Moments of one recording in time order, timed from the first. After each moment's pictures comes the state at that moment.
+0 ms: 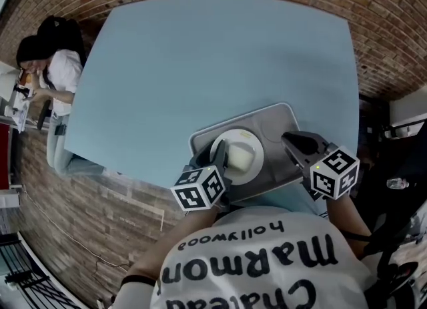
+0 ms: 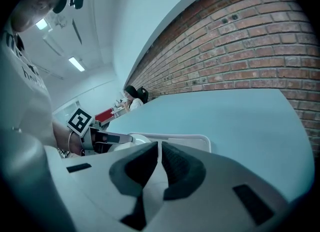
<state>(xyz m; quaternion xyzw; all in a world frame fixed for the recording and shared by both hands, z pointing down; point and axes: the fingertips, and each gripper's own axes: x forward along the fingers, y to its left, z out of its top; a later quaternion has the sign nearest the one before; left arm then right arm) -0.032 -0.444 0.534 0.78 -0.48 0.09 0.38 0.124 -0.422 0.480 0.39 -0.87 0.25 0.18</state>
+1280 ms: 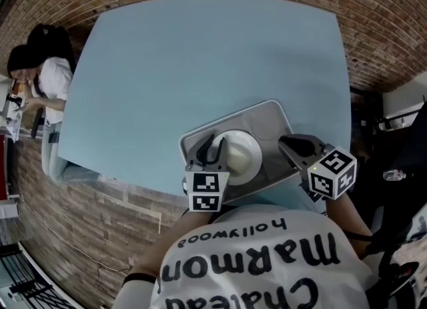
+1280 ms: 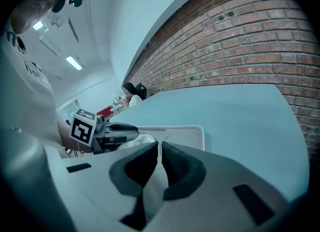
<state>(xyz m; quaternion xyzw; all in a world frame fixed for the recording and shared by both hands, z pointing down) -0.001 -0.449 0.534 0.86 -0.44 0.23 0.14 0.140 -0.403 0.489 0.39 -0.86 0.27 0.19</state>
